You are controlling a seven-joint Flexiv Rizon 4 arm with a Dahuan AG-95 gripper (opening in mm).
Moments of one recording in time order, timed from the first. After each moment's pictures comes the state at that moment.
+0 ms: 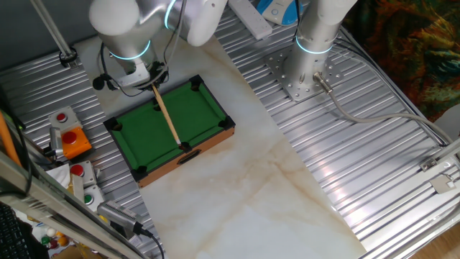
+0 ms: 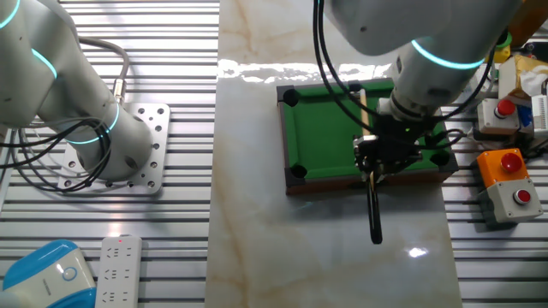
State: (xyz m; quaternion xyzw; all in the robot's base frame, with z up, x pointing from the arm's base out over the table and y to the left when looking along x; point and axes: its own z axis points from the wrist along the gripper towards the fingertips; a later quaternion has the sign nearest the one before) arm 0.544 -0.103 0.111 0.68 -0.72 0.05 0.12
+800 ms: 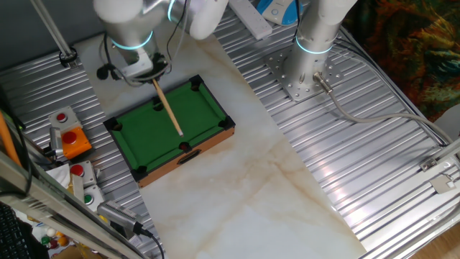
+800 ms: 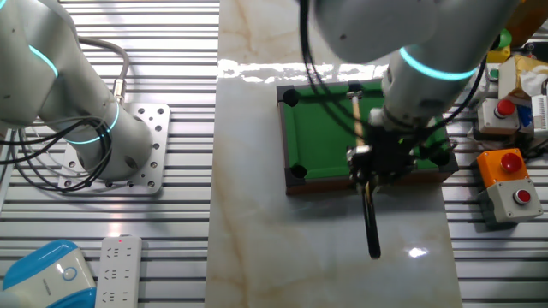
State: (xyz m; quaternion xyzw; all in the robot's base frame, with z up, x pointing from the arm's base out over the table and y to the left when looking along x) arm 0.530 -0.137 0.120 0.70 -0.70 0.06 0.11
